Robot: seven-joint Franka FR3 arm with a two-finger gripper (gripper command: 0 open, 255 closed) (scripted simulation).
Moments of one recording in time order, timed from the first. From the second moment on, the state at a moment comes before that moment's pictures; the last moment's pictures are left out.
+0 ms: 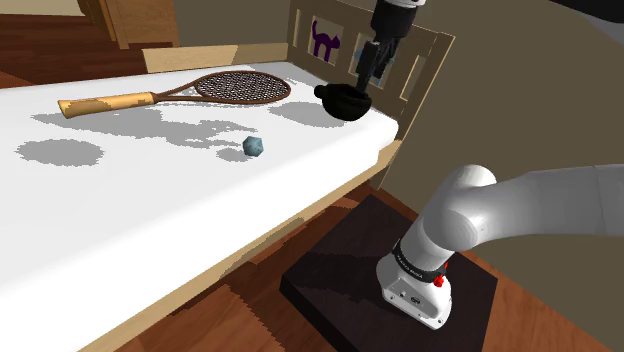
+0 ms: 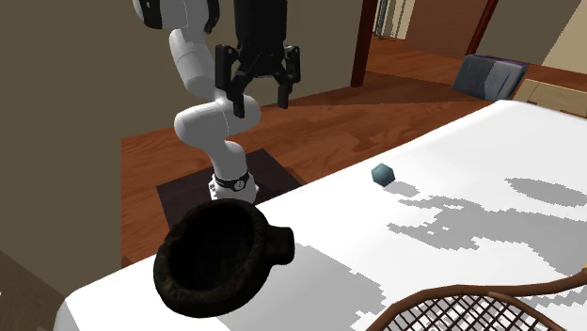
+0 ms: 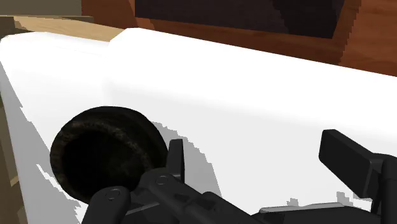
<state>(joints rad) 0.00 -0.83 0.05 -2.29 -0.09 1.54 -0.12</state>
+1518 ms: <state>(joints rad) 0.09 -0.25 0.32 -2.09 0.07 1.83 0.21</state>
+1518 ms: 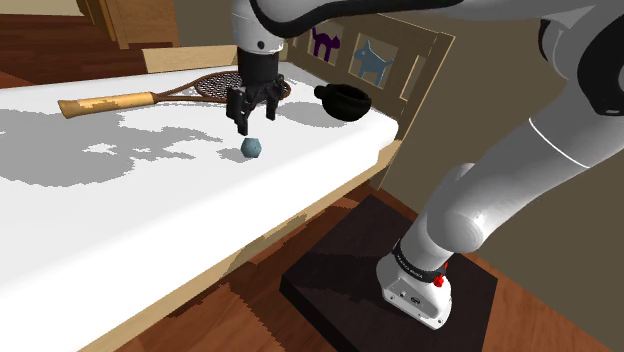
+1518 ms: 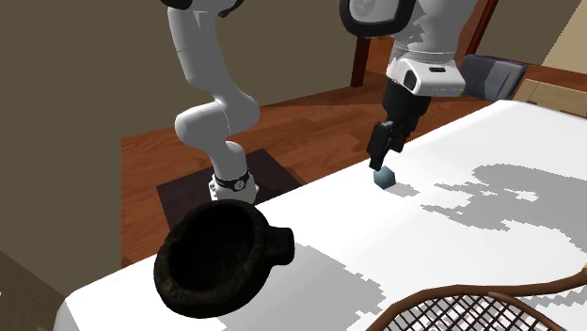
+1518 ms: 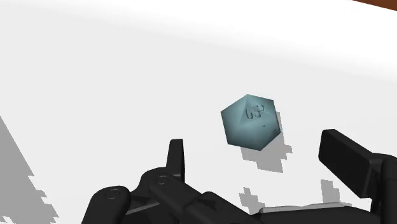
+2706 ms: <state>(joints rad) 0.09 -0.19 0.34 -2.15 0.06 1.94 0.24</state>
